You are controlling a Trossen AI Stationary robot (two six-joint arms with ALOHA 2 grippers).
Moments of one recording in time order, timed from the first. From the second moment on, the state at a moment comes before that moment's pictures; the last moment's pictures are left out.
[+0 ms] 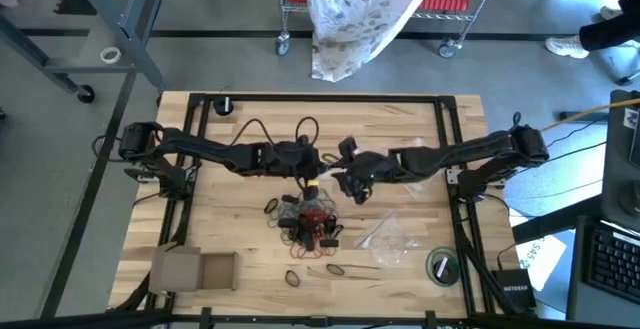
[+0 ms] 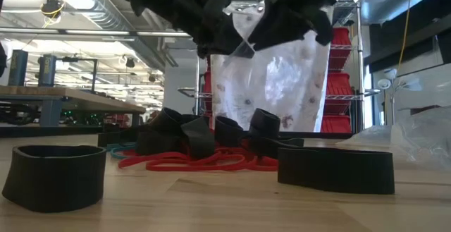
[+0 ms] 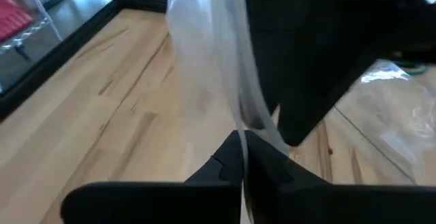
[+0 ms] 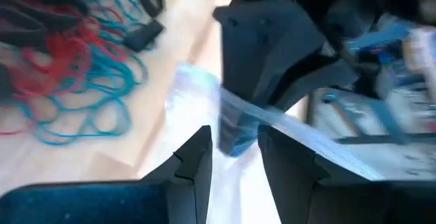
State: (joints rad) left arm 0.00 1.63 0.99 0.17 -0.20 -0.10; right arm 0.12 1.49 1.04 -0.22 0.36 -0.72
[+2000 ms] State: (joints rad) left arm -0.07 1.62 1.00 0.11 -0.66 -0.20; right arm 0.20 1.64 1.14 -0.45 0.29 -0.39
